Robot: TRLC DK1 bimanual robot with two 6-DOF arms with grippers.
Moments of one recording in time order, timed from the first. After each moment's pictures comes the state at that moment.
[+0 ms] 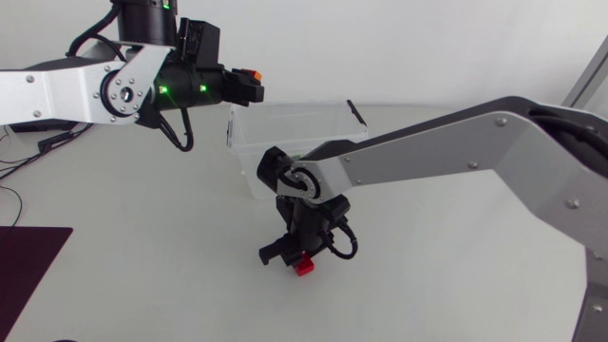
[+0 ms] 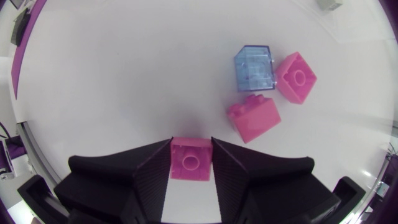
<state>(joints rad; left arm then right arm) -0.36 1.65 1.25 0.05 0.13 0.03 0.80 2.08 1.36 -0.74 -0.05 0.28</state>
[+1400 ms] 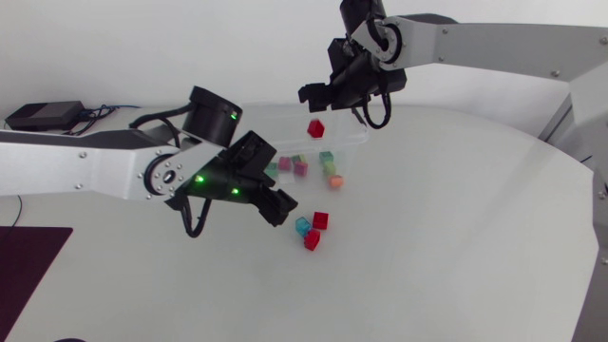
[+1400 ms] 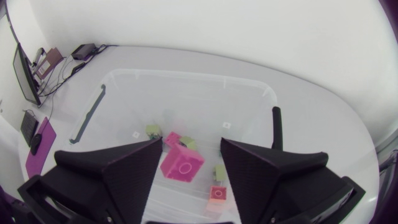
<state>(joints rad) -0.55 1.65 0.99 -0.15 0.23 0.25 0.42 2.08 1.85 -0.53 -0.06 0.11</state>
